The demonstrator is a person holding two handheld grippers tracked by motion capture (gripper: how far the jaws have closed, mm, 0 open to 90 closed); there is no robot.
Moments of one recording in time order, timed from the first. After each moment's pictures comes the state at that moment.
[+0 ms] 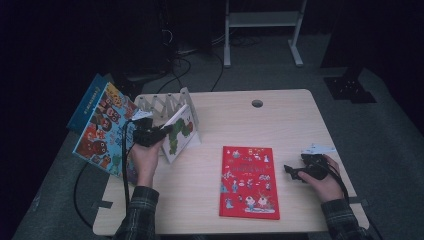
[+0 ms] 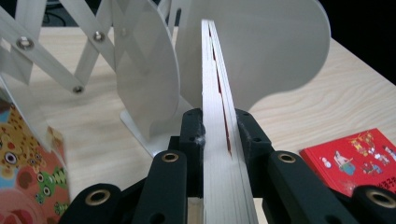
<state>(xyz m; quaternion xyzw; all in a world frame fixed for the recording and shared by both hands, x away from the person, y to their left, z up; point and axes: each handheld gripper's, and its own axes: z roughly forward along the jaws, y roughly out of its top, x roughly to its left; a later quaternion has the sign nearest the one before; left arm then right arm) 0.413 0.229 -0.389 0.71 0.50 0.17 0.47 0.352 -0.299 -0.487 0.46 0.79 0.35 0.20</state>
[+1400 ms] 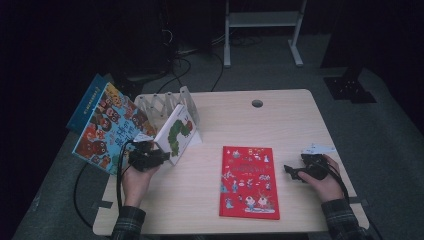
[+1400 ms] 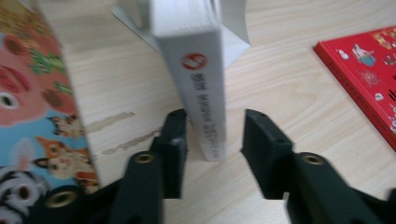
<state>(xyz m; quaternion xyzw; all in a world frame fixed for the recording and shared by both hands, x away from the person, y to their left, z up) 0.367 0.238 -0.423 0.77 0.49 0.14 0.37 0.352 -0.299 -0.487 0.46 0.79 0.35 0.20</state>
